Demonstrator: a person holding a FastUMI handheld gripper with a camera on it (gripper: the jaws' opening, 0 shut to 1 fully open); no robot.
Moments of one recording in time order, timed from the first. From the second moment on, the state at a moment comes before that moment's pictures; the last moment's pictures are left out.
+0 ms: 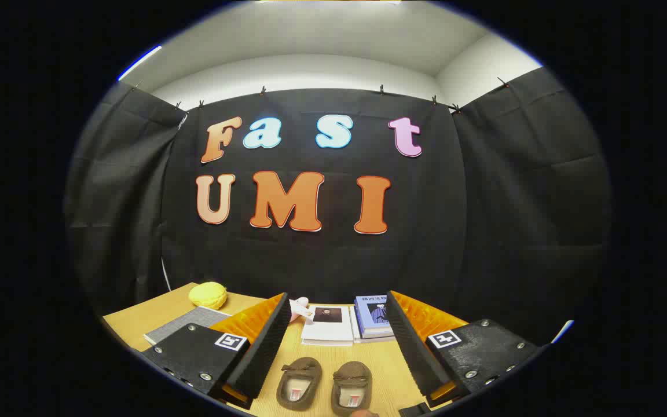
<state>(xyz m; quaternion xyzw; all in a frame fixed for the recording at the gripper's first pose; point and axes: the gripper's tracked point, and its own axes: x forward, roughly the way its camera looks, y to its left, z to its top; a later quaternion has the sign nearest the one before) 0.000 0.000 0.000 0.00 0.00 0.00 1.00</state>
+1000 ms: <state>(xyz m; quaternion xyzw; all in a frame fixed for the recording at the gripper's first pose) 0.013 -0.005 -0.031 0.01 0.03 0.00 1.00</state>
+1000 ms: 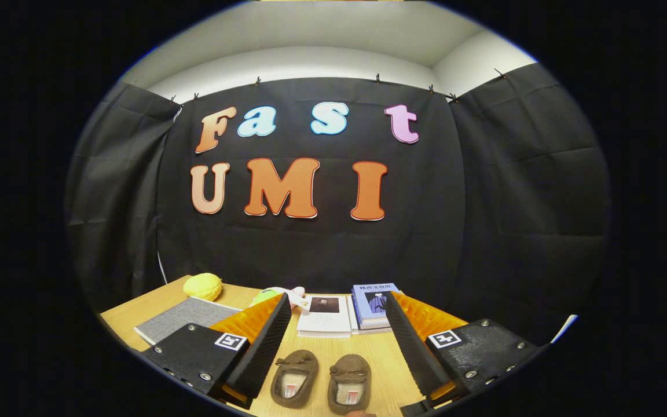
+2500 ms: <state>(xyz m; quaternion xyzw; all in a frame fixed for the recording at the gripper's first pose) 0.053 0.141 -0.198 0.32 0.22 0.24 0.89</state>
